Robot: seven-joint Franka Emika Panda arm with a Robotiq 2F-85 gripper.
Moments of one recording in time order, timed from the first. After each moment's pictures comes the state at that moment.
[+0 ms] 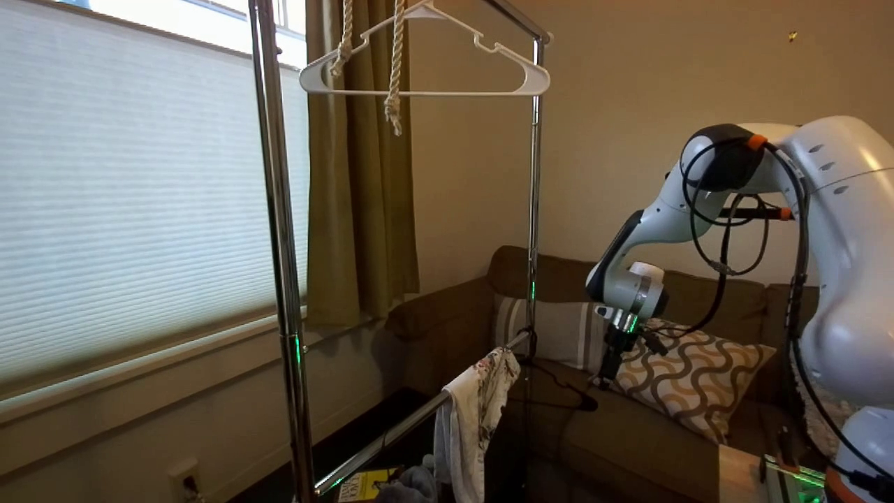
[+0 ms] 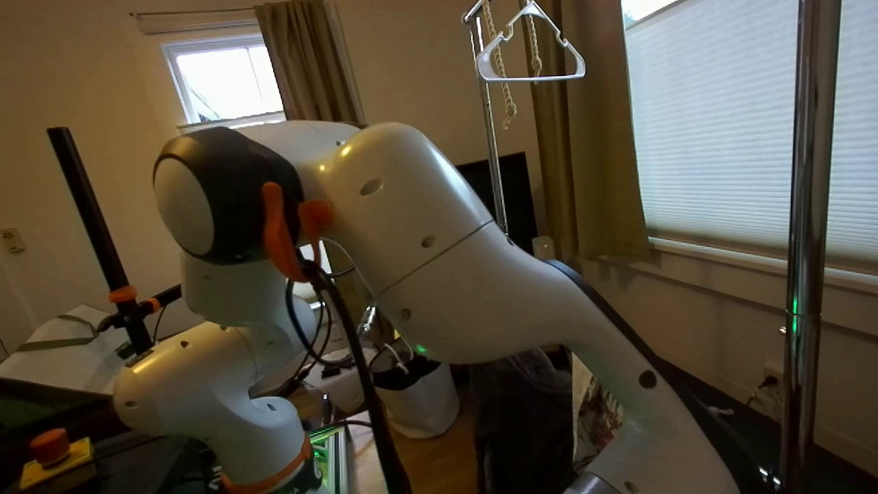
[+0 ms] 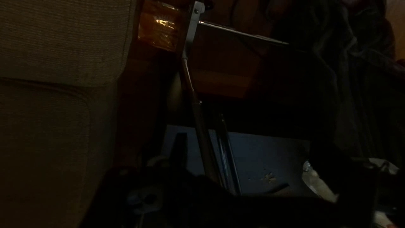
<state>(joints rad) -0.85 0.61 0.03 -2.07 0.60 2.57 -1.62</state>
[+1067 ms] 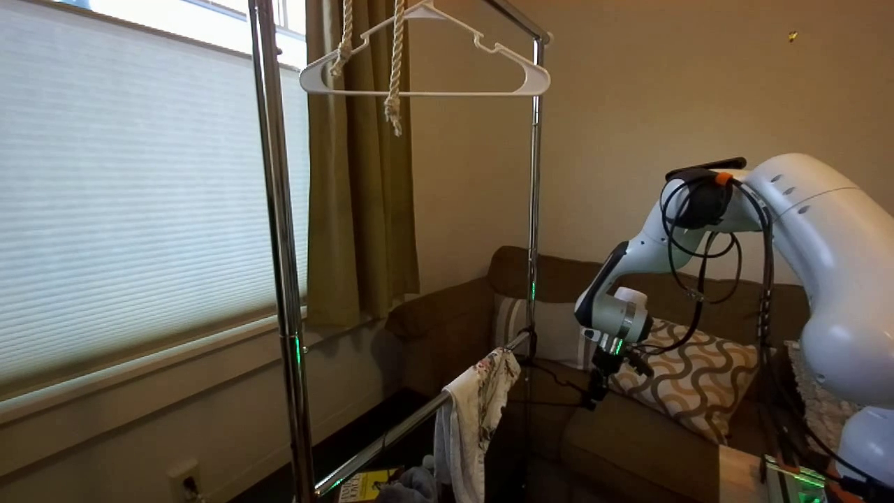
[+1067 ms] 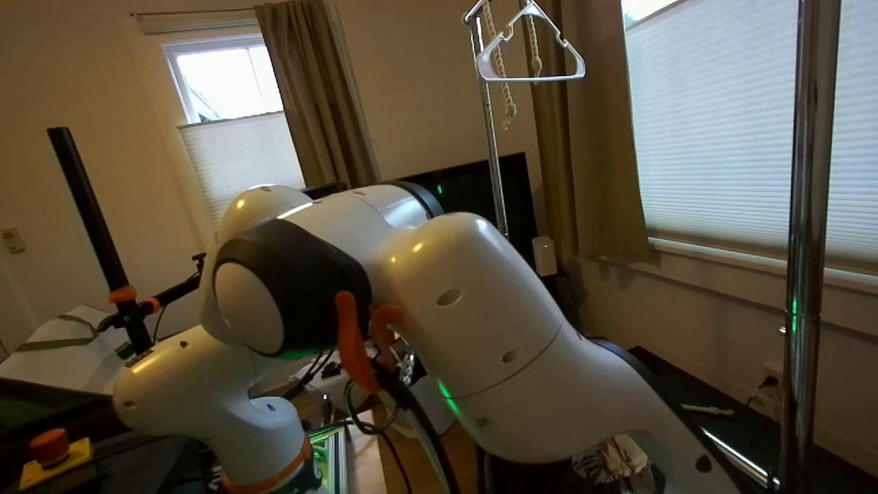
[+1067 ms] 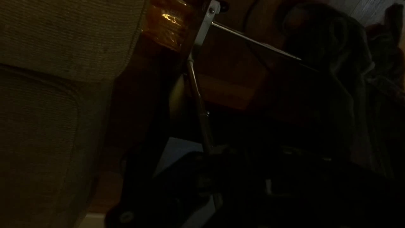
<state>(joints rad) -0.87 0.86 0.07 -1.86 0.53 2.60 -1.70</state>
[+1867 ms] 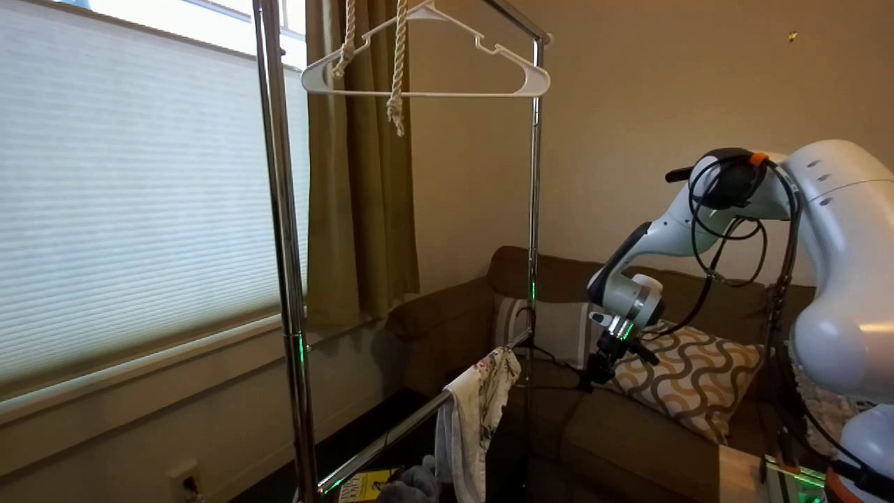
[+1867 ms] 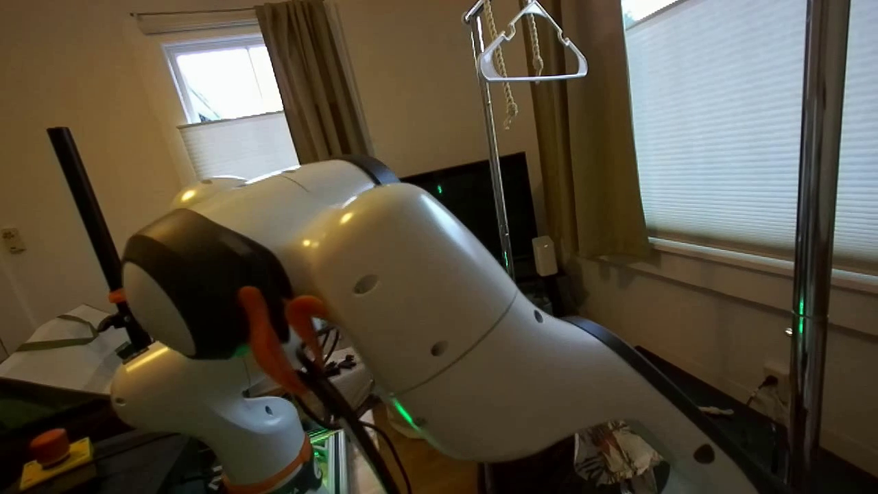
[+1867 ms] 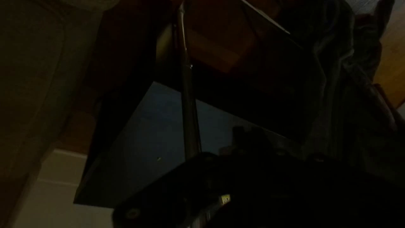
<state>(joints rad) -1.06 0.77 0.22 -1.91 0.56 2.51 -1.98</state>
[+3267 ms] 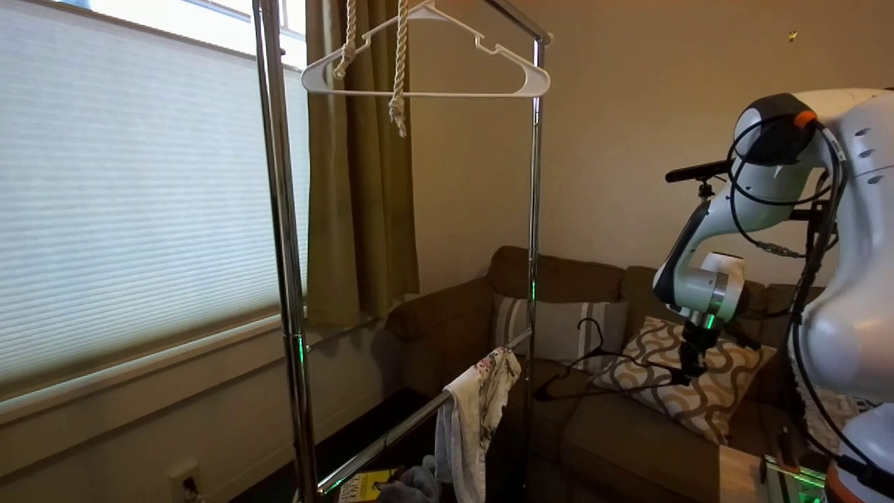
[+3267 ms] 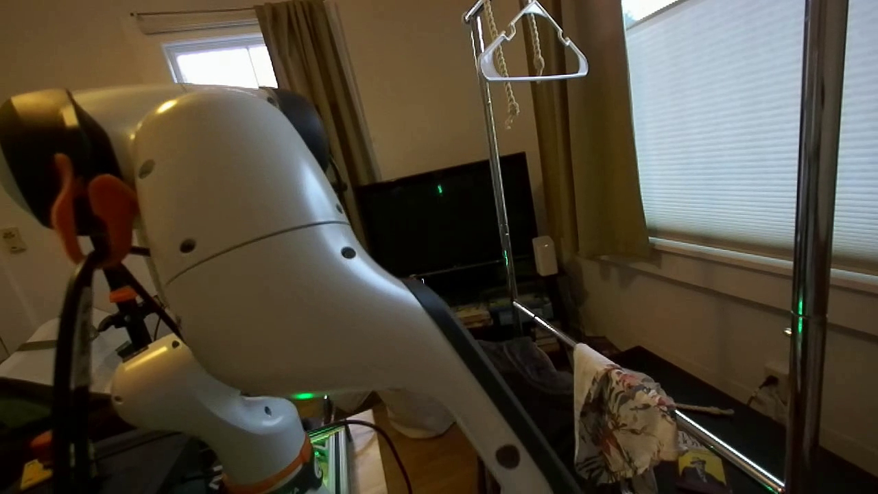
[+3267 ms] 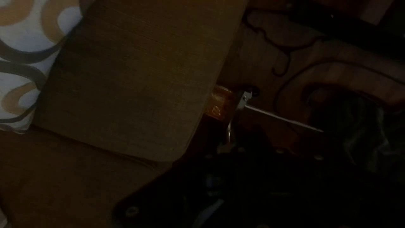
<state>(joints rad) -1.12 0.42 -0.01 -2.32 0.41 2.79 -1.85</state>
